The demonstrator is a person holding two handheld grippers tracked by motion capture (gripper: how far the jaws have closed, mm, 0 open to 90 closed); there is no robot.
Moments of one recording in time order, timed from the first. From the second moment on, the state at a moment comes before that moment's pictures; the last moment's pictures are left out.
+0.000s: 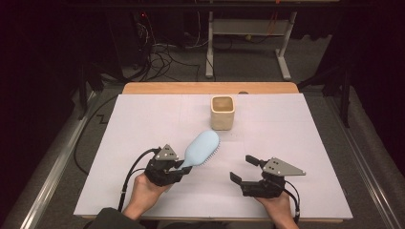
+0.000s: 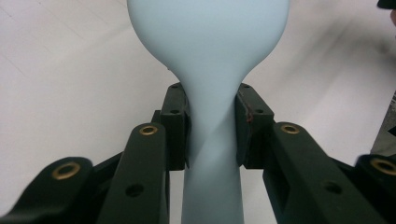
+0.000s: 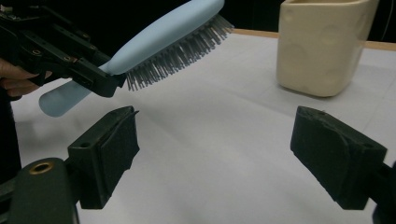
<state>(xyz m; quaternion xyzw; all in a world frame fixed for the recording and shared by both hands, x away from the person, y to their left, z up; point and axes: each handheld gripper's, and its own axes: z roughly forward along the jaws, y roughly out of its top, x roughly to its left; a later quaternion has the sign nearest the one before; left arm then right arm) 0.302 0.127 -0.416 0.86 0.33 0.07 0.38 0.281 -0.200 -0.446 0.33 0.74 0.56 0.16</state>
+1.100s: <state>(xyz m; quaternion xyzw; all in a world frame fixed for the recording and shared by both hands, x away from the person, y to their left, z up) 0.294 0.109 -0.417 0.87 0.30 0.07 0.39 0.303 -0.157 -0.448 0.34 0.75 0.56 0.09</state>
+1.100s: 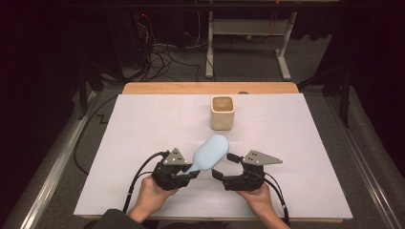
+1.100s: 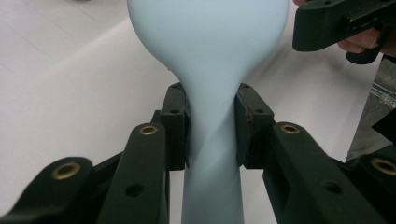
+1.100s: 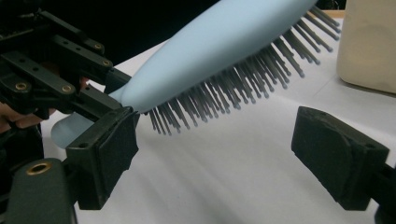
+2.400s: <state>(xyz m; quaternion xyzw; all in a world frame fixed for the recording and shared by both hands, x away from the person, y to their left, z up) 0.292 0.098 -0.421 0.88 0.28 0.08 0.37 0.316 -0.130 -0.437 0.35 0.75 0.56 0.06</state>
